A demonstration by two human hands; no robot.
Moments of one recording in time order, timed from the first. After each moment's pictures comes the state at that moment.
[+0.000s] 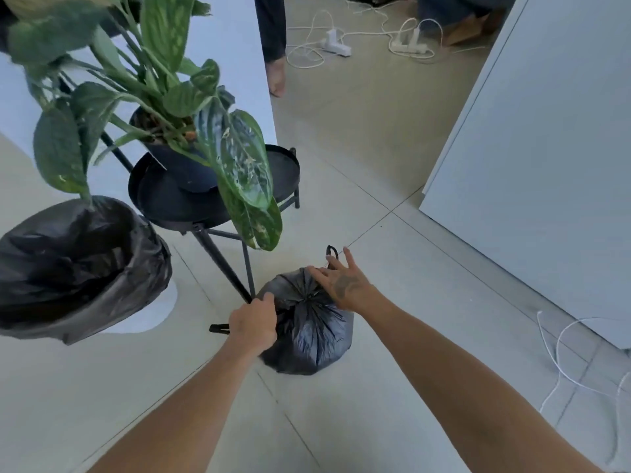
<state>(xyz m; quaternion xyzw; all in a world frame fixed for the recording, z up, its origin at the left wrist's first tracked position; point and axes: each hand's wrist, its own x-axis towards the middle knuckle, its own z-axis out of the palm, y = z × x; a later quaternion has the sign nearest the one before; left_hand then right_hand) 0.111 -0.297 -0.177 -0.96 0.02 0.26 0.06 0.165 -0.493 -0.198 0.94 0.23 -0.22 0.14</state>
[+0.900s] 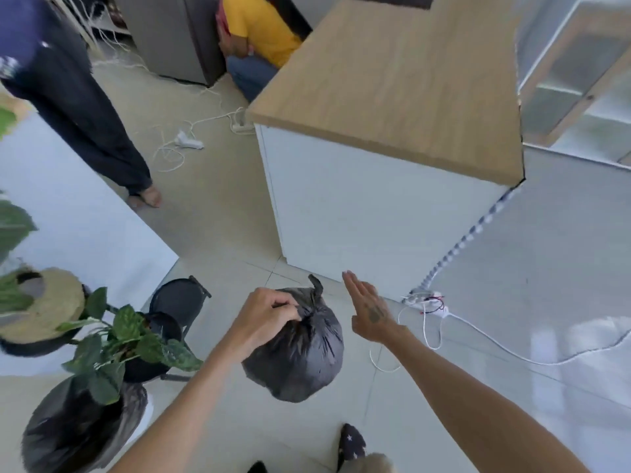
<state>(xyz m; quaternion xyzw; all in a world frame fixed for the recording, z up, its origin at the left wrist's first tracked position) 0.069 -0.533 0.405 -0.83 0.20 0.35 -0.40 -0.040 -0.753 0.274 0.95 -0.16 -0.16 -0.22</state>
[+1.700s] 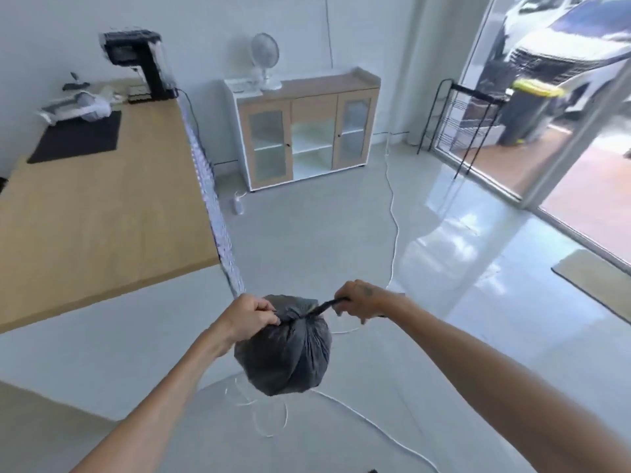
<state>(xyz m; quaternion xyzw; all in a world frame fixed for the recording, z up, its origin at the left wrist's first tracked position) -0.141 -0.849 0.575 -0.70 0.49 0.46 -0.23 -0.386 -0.964 0.563 0.83 -0.44 -0.11 -0.32</state>
